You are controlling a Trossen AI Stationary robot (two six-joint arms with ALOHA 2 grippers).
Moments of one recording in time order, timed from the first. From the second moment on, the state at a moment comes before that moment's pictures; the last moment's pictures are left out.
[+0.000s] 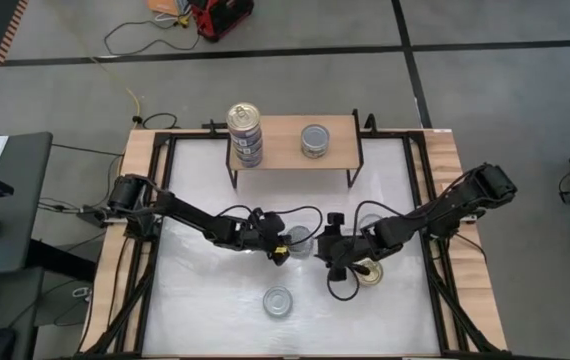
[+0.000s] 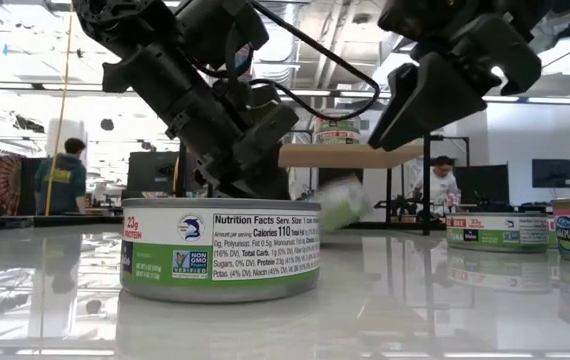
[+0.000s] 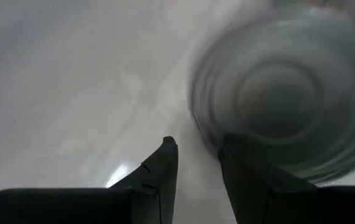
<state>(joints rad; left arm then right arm) -0.21 1.88 0.91 0.02 -0.42 -0.62 0.37 1.52 0.89 -0.23 0.43 0.12</state>
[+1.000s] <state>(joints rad) -0.29 1.67 0.91 -0.07 -0.67 -0.47 0.23 1.57 0.91 -0.24 0.51 0.14</state>
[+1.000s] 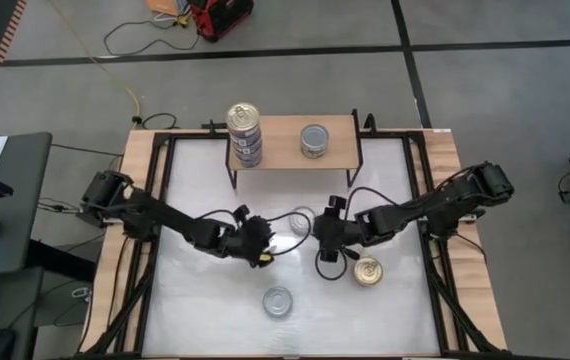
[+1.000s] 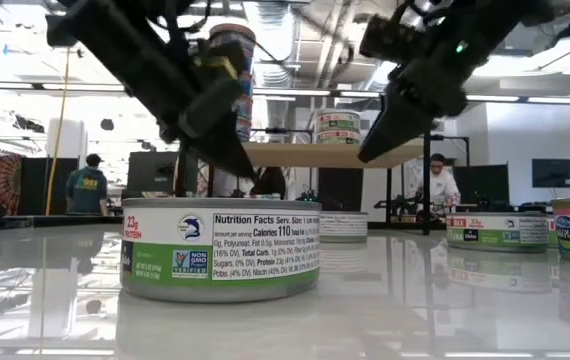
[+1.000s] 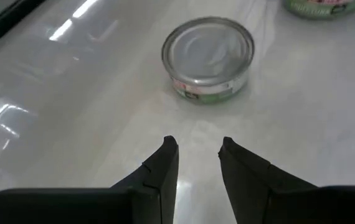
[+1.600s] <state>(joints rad) -0.33 1.67 0.91 -0.07 -0.74 -0.47 0.26 1.75 0.91 -0.11 0.45 0.11</state>
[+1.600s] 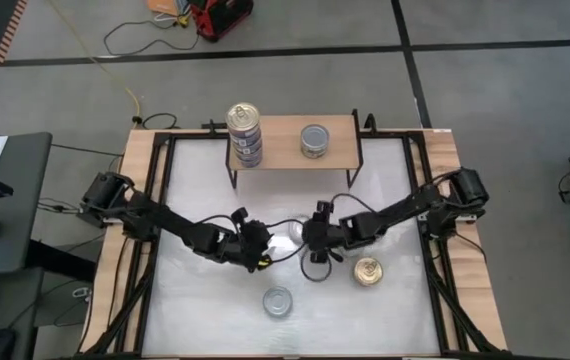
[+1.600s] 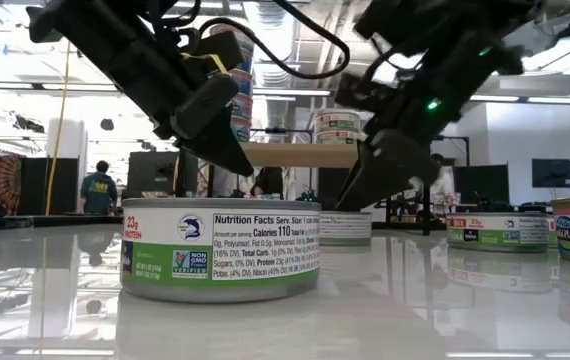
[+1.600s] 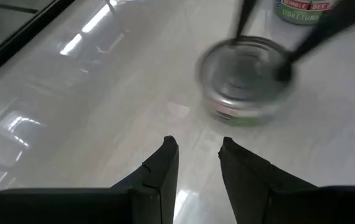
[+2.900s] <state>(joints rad) -0.34 1.47 0.91 -0.19 -0.71 -0.47 0.20 1.68 0.93 -0.27 0.14 0.42</state>
